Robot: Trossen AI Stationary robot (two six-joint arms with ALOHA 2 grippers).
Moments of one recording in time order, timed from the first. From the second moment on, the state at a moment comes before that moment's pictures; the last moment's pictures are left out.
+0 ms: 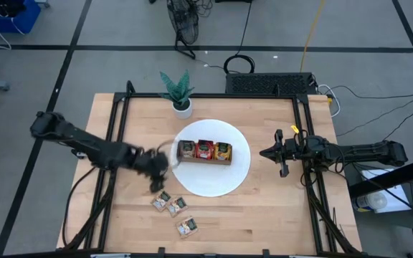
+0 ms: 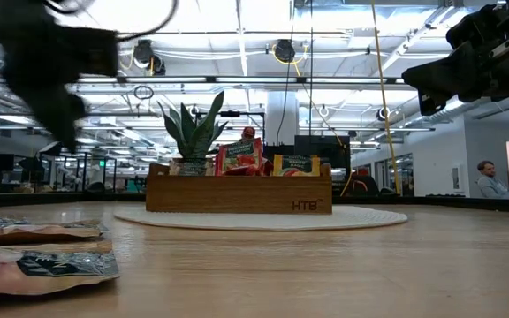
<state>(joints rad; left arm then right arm) -0.31 1.20 0.67 -0.52 -0.08 -0.66 -0.04 0.35 0.02 0.35 -0.08 0.09</state>
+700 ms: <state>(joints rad) -0.64 1.34 0.66 -0.61 0.03 -1.51 -0.04 0.35 0.02 0.35 -0.08 0.09</state>
